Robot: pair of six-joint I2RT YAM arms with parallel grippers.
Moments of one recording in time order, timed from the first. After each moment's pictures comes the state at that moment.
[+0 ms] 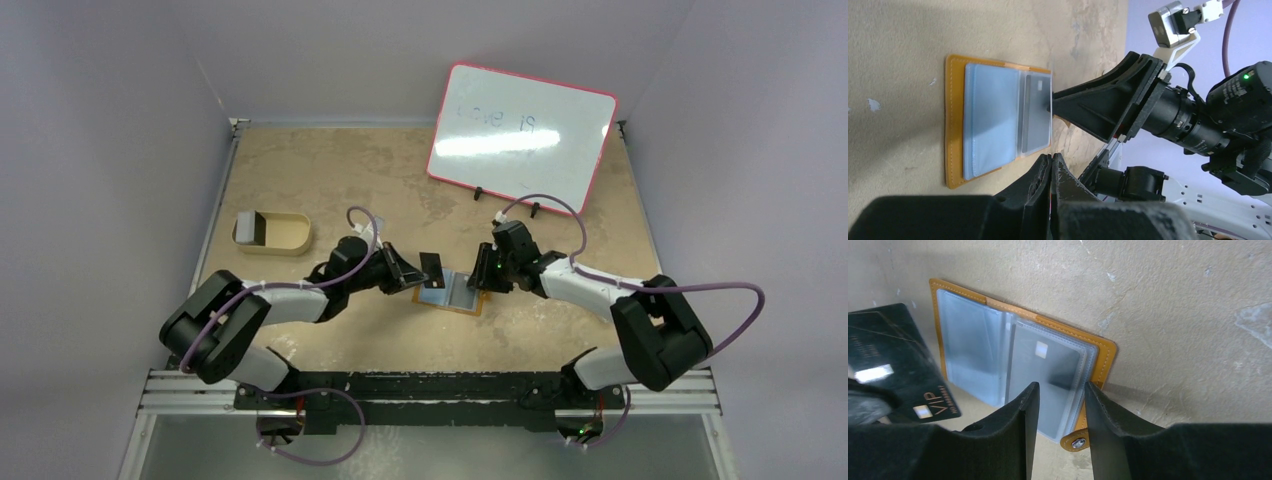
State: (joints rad) left arm -0.63 1.47 0.42 0.62 0.37 -1.15; right arm 0.54 1.41 0.64 -0.18 -0.10 0.68
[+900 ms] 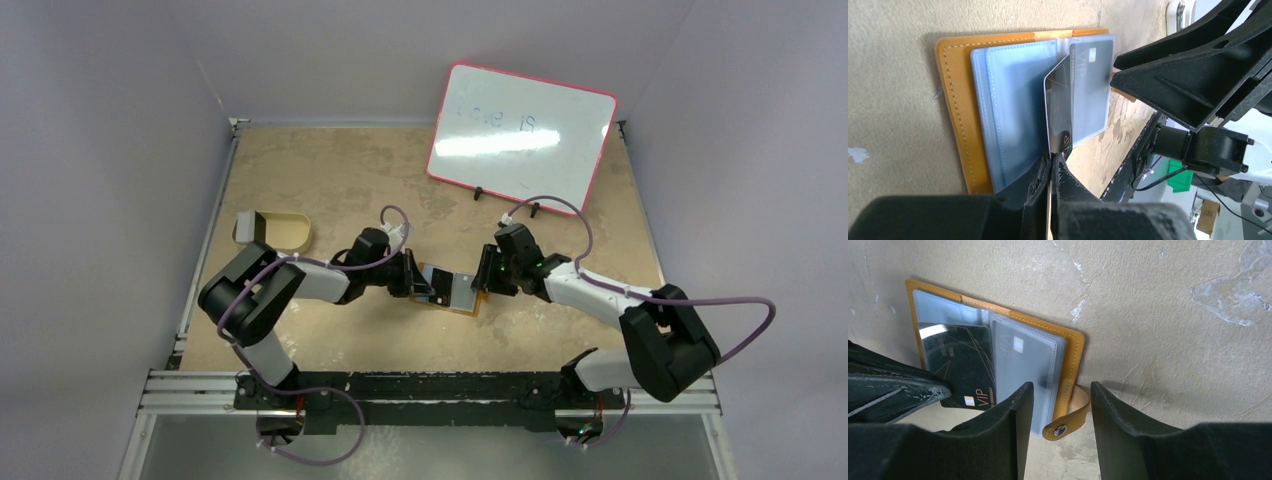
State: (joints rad) left arm -0.64 1.71 0.59 0.46 0.54 -0.85; right arm 0.54 1.36 0.62 -0.24 -0.02 0.70
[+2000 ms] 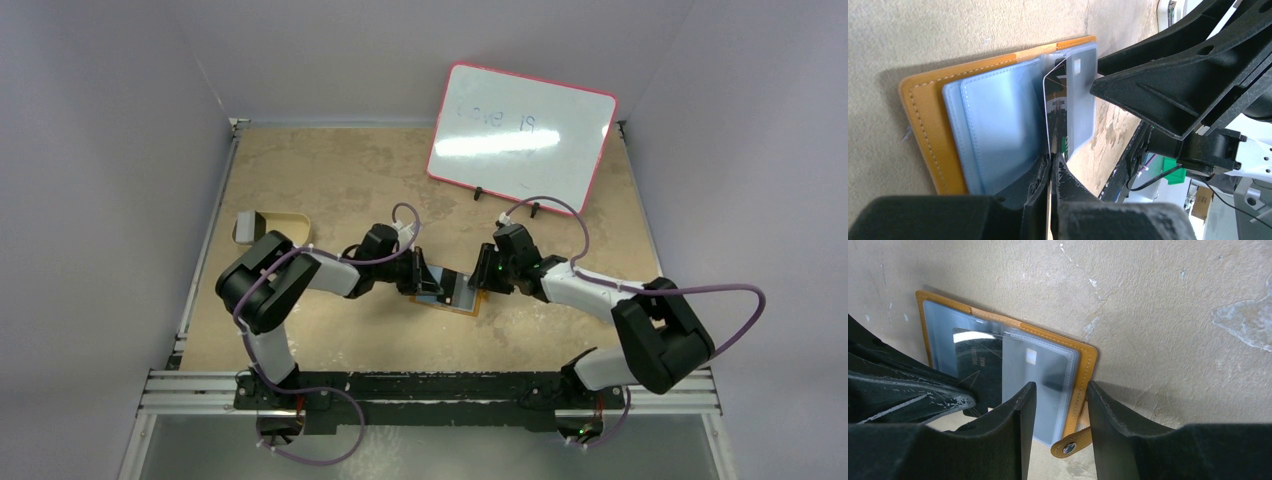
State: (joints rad) left arm -0.65 1.80 0.66 0.48 0.59 -0.85; right arm 0.54 1.40 0.60 -0.14 -0.04 0.70
